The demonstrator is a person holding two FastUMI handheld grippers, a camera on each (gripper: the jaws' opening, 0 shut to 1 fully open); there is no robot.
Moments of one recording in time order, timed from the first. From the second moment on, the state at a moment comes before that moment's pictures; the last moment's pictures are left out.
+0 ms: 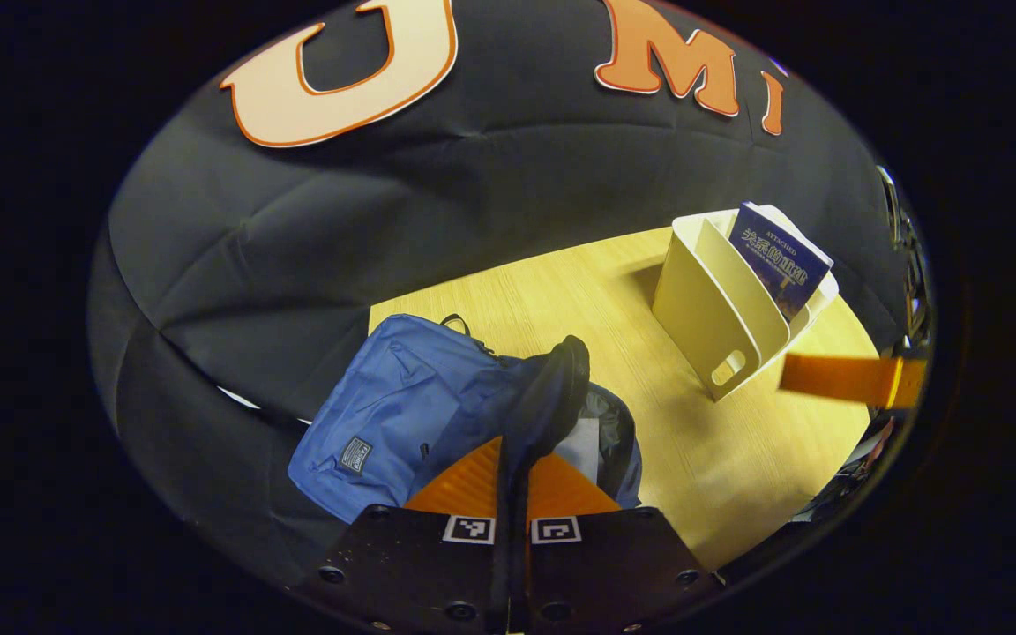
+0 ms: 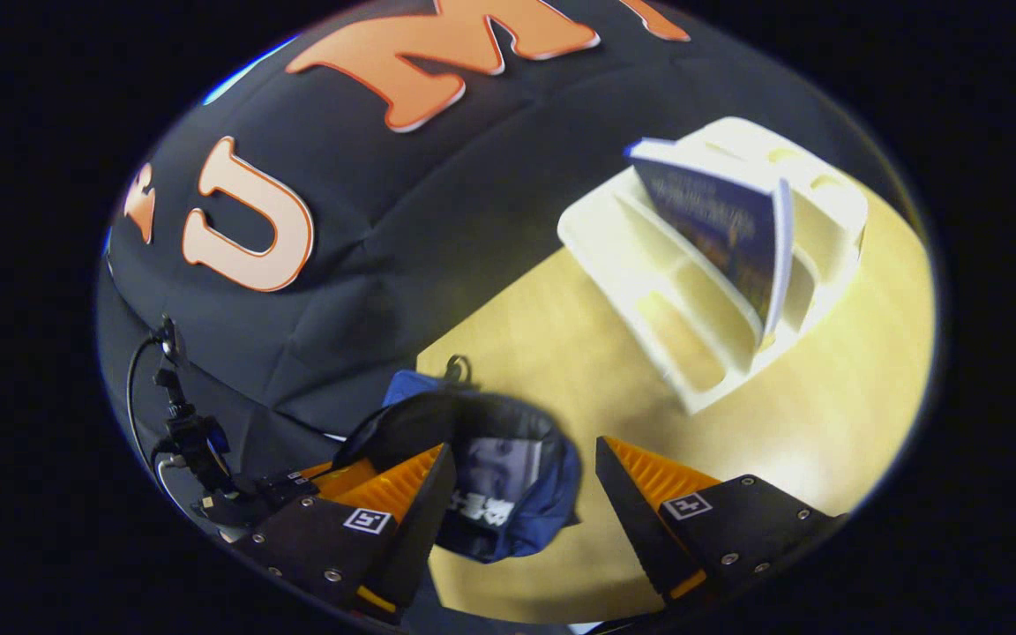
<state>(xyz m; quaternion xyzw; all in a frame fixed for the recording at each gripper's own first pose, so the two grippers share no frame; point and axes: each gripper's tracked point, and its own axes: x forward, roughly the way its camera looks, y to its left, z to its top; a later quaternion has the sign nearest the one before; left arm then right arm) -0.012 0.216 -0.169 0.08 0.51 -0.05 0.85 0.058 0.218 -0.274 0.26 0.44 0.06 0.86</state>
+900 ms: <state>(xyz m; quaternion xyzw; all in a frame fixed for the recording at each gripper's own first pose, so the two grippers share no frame) -0.014 0.213 -0.173 0.07 0.51 -0.03 0.86 0.141 0.040 -0.263 -0.05 0.51 0.04 0.86</state>
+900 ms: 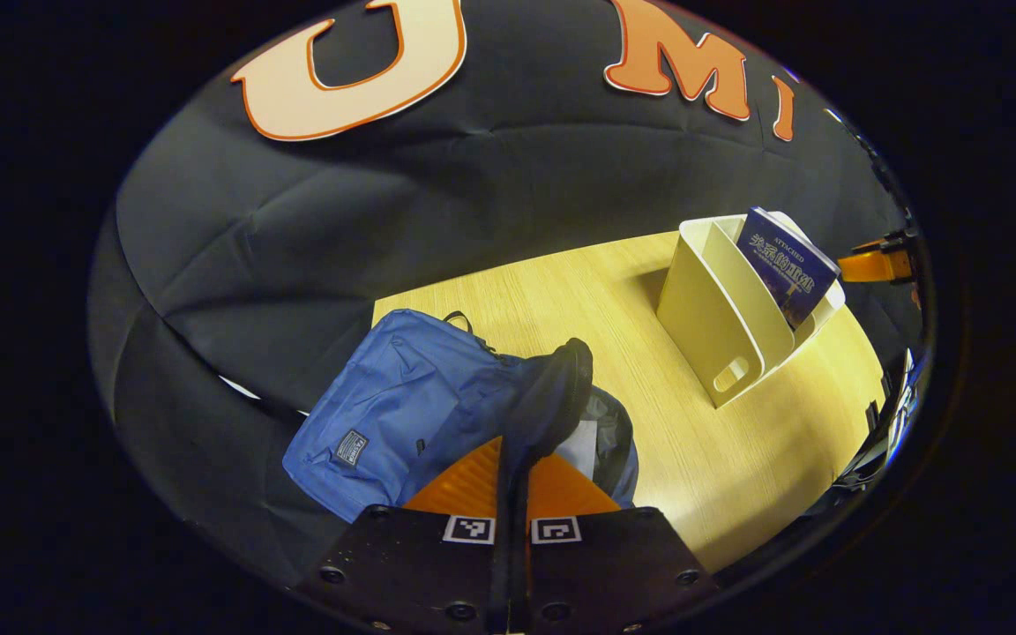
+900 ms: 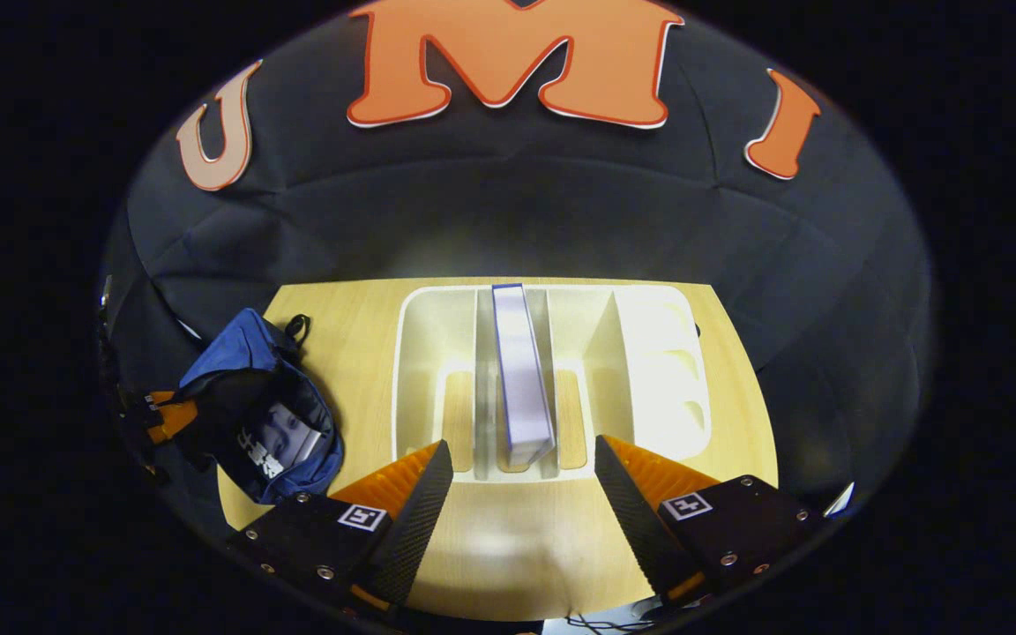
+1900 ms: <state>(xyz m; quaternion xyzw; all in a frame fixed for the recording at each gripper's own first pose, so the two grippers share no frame) -0.012 0.213 -0.190 0.06 0.53 -0.03 0.85 0.209 0.056 -0.352 -0.06 0.61 0.06 0.78</state>
